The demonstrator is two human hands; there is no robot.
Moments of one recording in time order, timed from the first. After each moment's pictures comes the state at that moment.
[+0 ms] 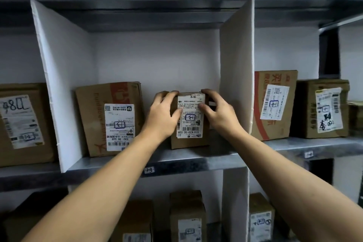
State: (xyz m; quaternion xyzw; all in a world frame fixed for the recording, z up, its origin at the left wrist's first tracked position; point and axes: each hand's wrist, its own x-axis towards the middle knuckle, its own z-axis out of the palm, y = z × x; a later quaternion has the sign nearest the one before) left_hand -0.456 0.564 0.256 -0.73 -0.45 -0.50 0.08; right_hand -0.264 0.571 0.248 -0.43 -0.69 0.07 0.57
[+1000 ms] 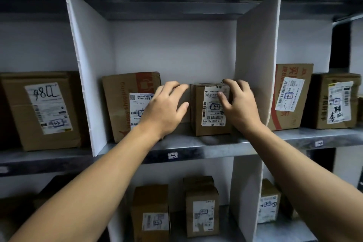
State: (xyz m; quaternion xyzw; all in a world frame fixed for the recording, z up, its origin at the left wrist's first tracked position) left_hand -0.517 0.522 0.259 -0.78 -0.41 -0.43 0.20; right_hand -0.286 0.539 0.250 -0.52 -0.66 -0.12 0.53
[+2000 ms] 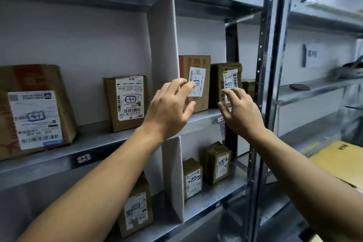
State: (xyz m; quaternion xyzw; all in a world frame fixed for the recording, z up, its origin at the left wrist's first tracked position) left_hand -0.323 0.473 0.239 -0.85 -0.21 -0.46 0.16; right_hand -0.099 0.414 0.203 -0.68 -0.56 -0.28 0.38
